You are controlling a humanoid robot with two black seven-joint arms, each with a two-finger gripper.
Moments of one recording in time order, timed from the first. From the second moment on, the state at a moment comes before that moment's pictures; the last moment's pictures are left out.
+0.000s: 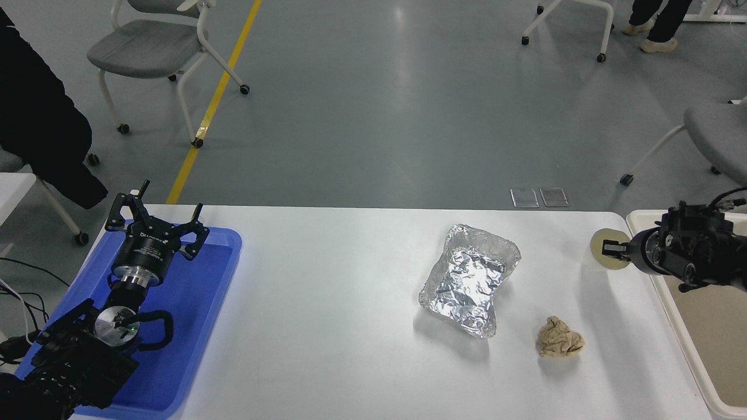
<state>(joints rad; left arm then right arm) -0.64 0.20 -0.88 -0.20 -0.21 -0.79 -0.30 1.24 -0.44 -0.94 0.54 -0.44 0.32 -0.01</state>
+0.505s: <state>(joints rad) -0.64 0.20 -0.88 -0.20 -0.21 -0.79 -0.30 1.89 -0.67 -1.03 1.05 -0.61 0.68 -0.07</state>
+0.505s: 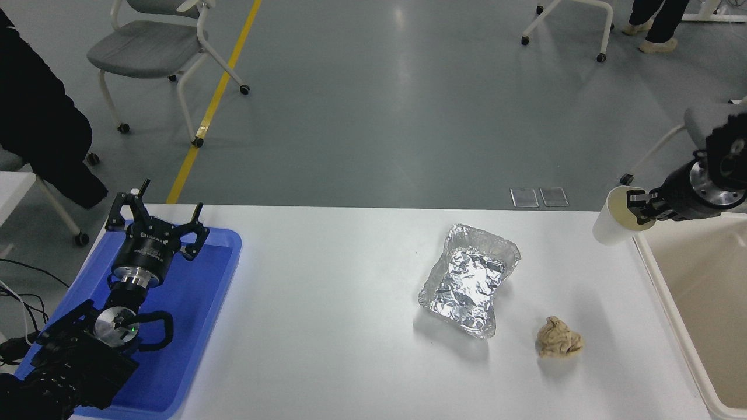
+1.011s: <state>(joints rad) -0.64 0.20 -0.88 -0.20 -0.21 -0.79 -0.30 2.16 -0.71 -1.15 1.12 -0.64 0.78 -0.07</state>
